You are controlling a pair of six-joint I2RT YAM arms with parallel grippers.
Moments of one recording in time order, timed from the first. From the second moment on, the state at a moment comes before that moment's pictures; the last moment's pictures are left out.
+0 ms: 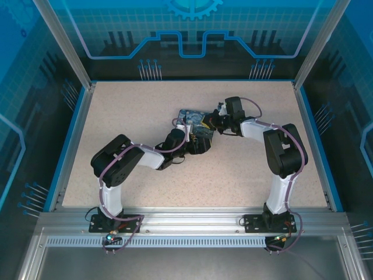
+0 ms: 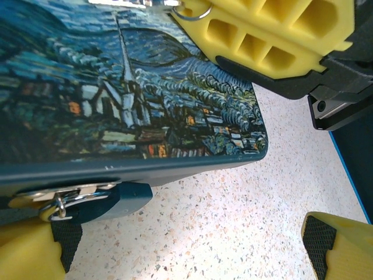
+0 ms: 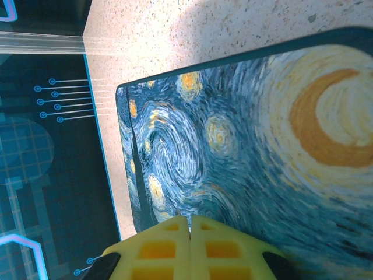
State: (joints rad) left arm -0.65 1.92 0.81 0.67 0.22 -0.75; right arm 0.31 1.92 1.17 0.05 -0.60 1.00
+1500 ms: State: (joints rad) left arm -0.65 1.92 0.70 0.97 0.15 -1.01; right arm 0.30 1.94 1.17 0.07 -0.63 1.00
